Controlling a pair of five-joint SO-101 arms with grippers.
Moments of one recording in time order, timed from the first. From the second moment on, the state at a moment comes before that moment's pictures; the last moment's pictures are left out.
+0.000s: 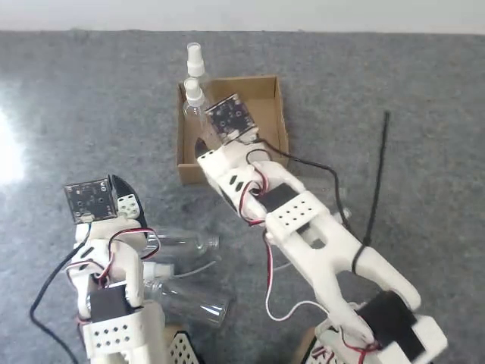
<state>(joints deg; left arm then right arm) -18.7 -93.9 90.5 40.8 3.5 -38.4 -12.2 38.3 9.5 0.5</state>
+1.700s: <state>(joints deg) -18.7 -93.9 90.5 40.8 3.4 -22.4 -38.3 29.7 67.1 -13.0</state>
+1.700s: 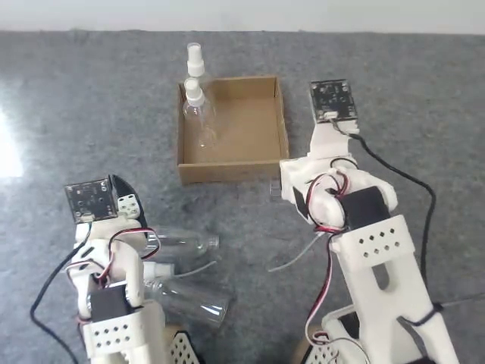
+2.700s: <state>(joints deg) -18.7 -93.9 90.5 40.8 3.3 -14.9 -9.4 8.5 77.2 -45.3</state>
